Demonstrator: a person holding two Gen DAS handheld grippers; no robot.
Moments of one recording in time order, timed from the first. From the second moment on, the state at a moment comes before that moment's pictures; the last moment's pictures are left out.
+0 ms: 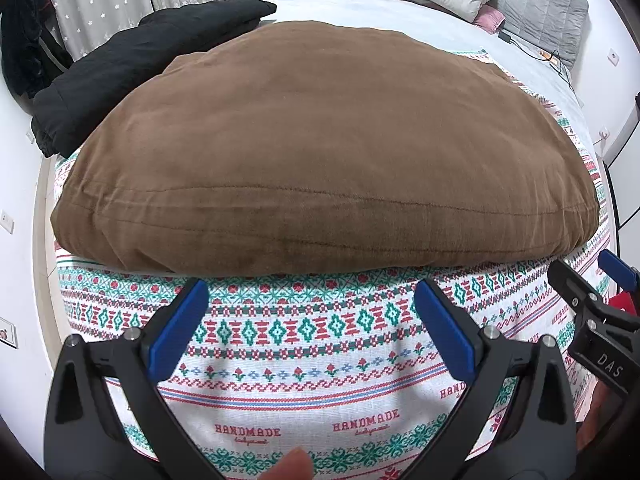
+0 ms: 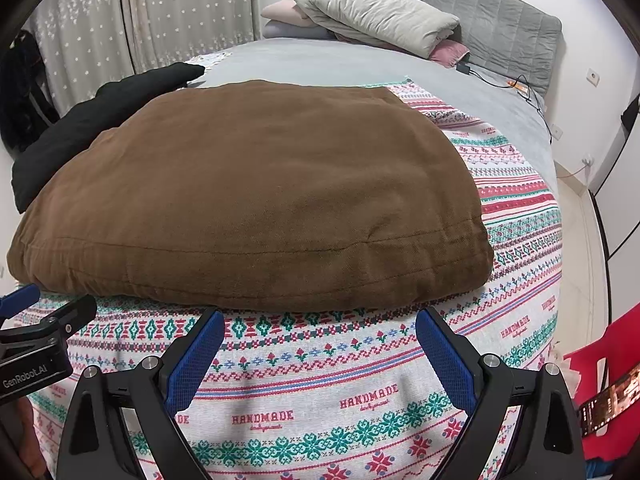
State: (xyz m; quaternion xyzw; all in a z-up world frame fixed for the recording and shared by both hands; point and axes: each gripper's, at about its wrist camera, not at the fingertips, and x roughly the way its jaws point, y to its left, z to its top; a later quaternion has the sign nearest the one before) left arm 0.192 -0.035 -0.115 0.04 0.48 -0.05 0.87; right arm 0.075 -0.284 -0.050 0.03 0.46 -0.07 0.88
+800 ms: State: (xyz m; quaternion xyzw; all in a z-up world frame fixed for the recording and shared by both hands) left arm 0.195 -0.033 -0.119 0.04 0.49 -0.05 0.87; right arm 0.074 -0.286 -0.050 0.04 0.46 -0.07 0.88
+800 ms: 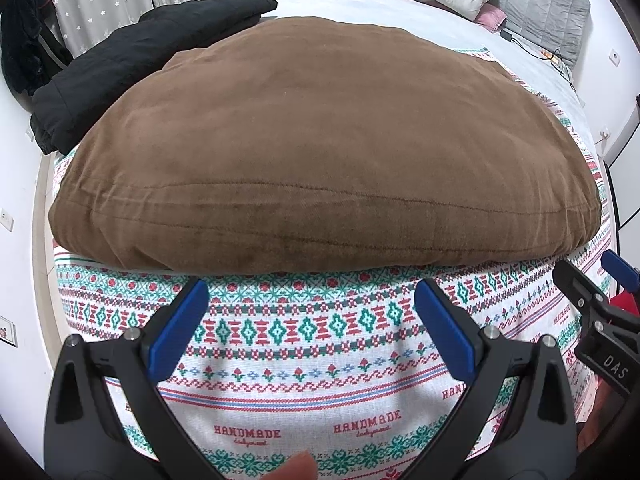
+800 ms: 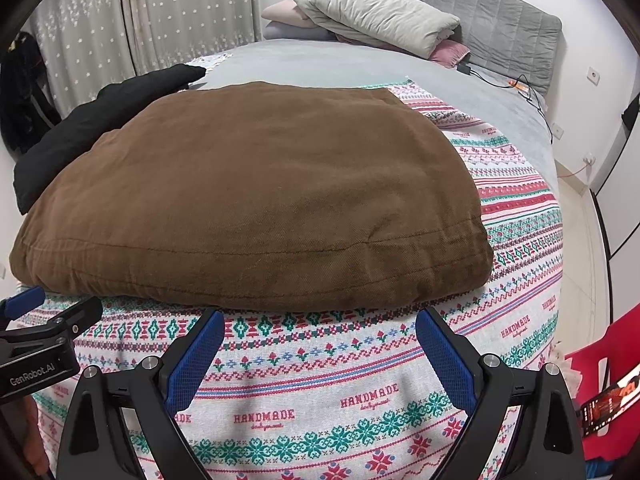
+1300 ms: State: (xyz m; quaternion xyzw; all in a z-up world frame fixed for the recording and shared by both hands) left arm 0.195 -0.033 -0.118 0.04 0.49 -0.05 0.87; right arm 0.075 -0.285 -0.050 0.04 0.46 -0.07 0.88
